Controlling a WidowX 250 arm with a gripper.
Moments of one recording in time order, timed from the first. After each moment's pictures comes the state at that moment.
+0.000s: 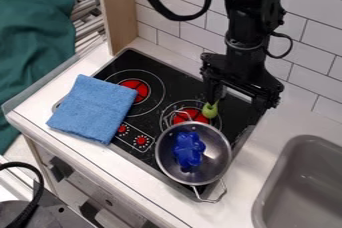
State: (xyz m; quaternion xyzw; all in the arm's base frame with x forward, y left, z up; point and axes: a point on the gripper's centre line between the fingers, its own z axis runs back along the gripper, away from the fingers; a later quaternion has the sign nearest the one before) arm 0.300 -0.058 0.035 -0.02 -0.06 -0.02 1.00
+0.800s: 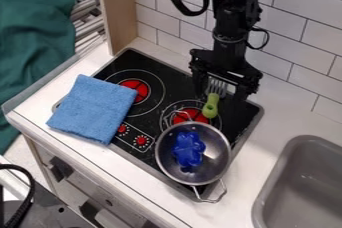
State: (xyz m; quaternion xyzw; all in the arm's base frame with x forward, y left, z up) arm 0.341 -0.004 -0.001 0.00 -0.03 0.05 1.00
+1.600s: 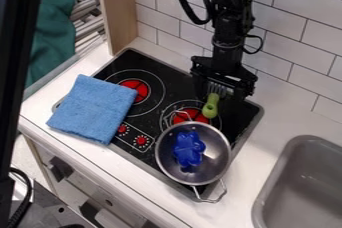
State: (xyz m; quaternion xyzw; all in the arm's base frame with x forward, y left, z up) arm 0.361 0.006 -0.033 -0.02 0.00 0.05 1.00
